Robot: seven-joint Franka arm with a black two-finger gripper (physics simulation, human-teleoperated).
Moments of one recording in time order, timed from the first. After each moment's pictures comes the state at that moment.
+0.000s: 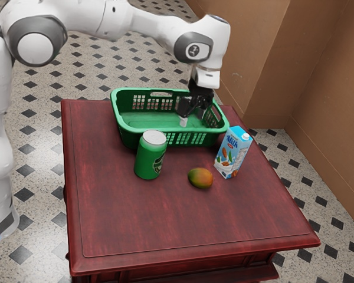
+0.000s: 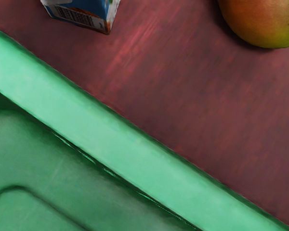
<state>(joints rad) 0.29 0.12 -0.15 -1.72 -0.09 1.80 1.15</state>
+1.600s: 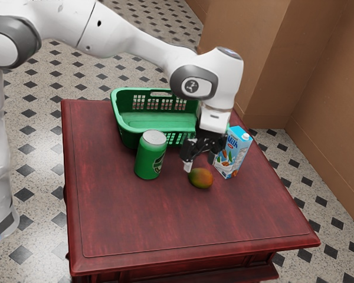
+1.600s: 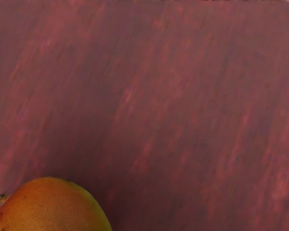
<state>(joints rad) 0.18 0.01 -0.36 -1.89 -0.15 1.91 1.06</state>
